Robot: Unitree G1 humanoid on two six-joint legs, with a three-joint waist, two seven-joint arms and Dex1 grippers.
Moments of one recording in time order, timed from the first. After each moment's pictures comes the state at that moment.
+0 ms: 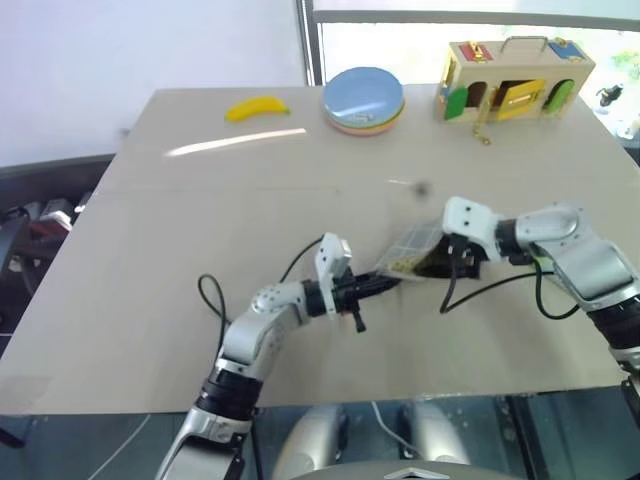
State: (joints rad) left arm -0.30 0.25 -0.21 -0.03 -0.47 0.41 -0.96; right arm -0.69 -0.79 0.41 0.02 0.09 0.41 1.09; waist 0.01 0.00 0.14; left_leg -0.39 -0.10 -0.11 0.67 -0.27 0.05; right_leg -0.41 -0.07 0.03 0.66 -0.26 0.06
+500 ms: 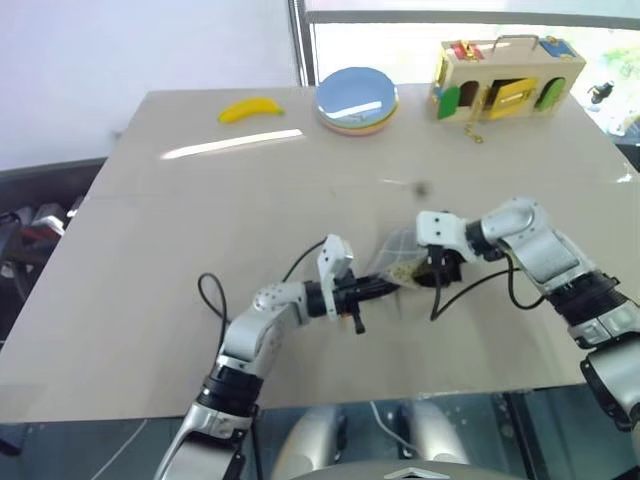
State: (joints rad) left arm -0.31 0.24 -0.21 -0.01 -0.47 0.43 -0.98; right arm -0.78 -0.64 0.47 0.28 -0.03 0.26 1.26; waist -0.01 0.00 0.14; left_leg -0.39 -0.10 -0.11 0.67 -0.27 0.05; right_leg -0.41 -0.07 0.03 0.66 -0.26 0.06
